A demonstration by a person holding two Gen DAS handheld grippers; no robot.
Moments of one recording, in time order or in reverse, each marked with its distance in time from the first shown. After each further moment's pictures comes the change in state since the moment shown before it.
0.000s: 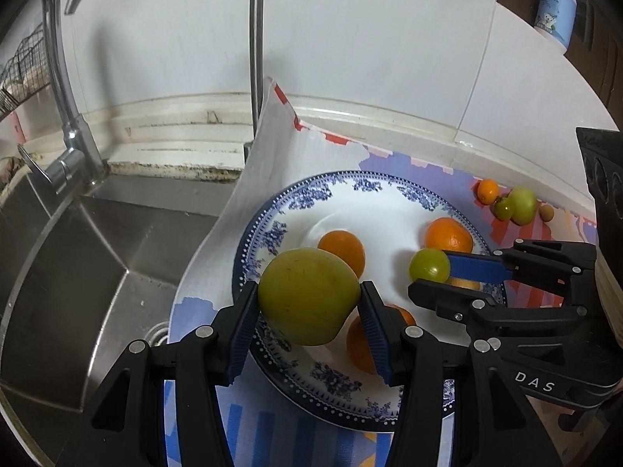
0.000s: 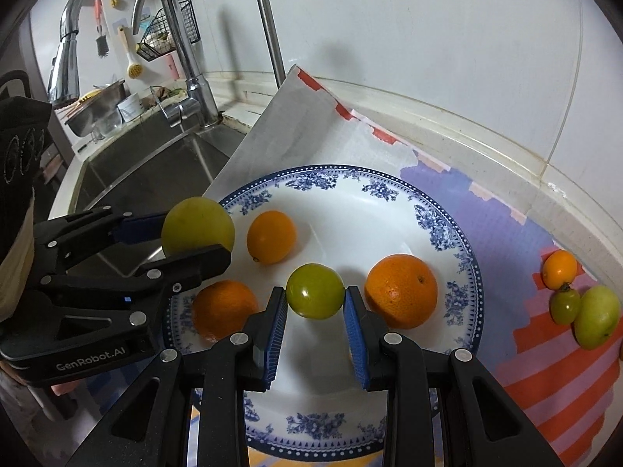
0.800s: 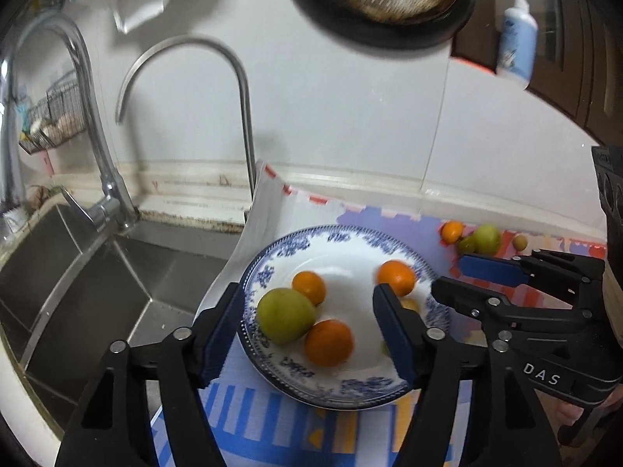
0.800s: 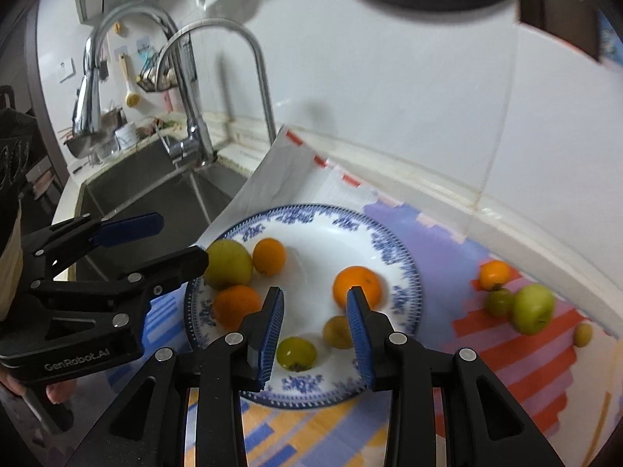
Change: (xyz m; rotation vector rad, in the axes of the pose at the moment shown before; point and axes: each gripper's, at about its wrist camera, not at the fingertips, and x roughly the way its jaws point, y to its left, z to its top) left arm -0.087 -0.041 0.001 0.018 -0.192 0.070; right arm -0.087 -0.002 -0.012 0.019 -0.160 -0.090
